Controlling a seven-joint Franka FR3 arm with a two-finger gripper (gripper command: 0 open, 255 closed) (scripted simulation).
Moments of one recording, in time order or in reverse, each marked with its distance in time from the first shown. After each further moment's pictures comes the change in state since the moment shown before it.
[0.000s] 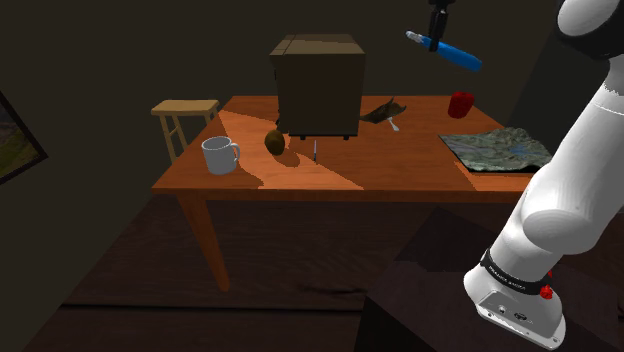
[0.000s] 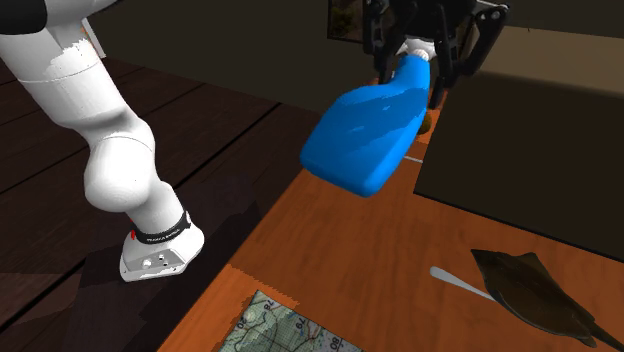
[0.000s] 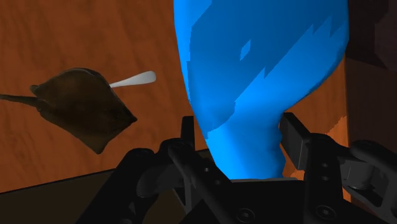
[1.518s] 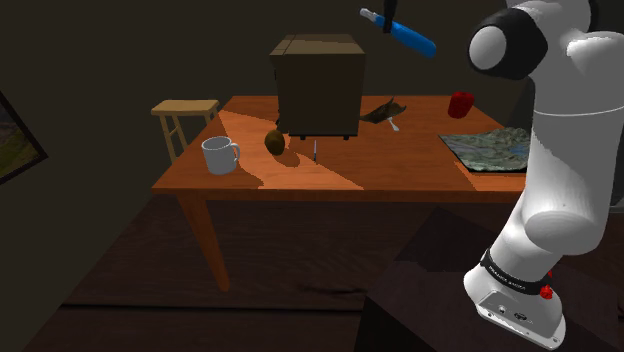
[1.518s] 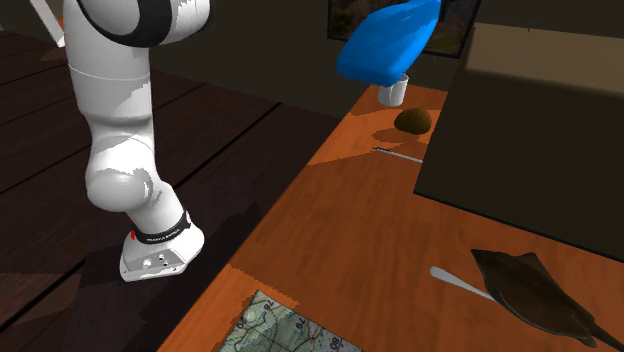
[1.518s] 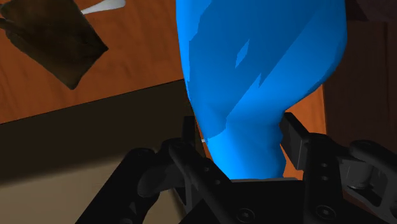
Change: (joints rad) arm 0.033 0.354 0.053 0.605 0.190 -0.299 0.181
